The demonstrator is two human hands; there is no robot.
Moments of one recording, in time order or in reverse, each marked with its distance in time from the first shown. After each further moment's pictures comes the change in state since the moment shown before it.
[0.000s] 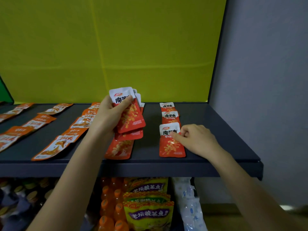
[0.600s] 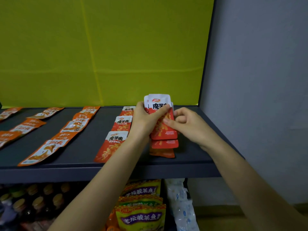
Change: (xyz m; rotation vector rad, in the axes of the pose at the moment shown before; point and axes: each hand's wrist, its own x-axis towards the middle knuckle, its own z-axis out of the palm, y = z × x) left_hand -0.011 -0.020 0.089 0.041 -0.050 -0.001; right_hand 0.003 -0.005 -0.029 0.676 0.022 -0.086
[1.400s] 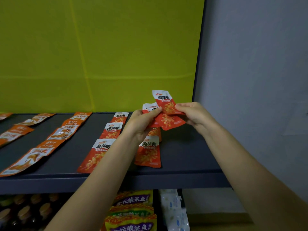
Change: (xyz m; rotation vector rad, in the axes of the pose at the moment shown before) left_hand 0.019 0.011 0.023 -0.250 -0.189 -0.223; right_hand 0.072 0.021 -0.049 0.342 0.154 0.232
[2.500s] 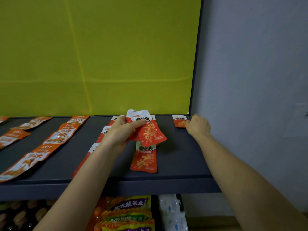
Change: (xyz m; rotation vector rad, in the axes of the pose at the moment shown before) left_hand -0.007 -0.001 -0.031 0.199 0.080 0.052; right_hand 0.043 0.053 -0.030 -1.099 0.416 0.034
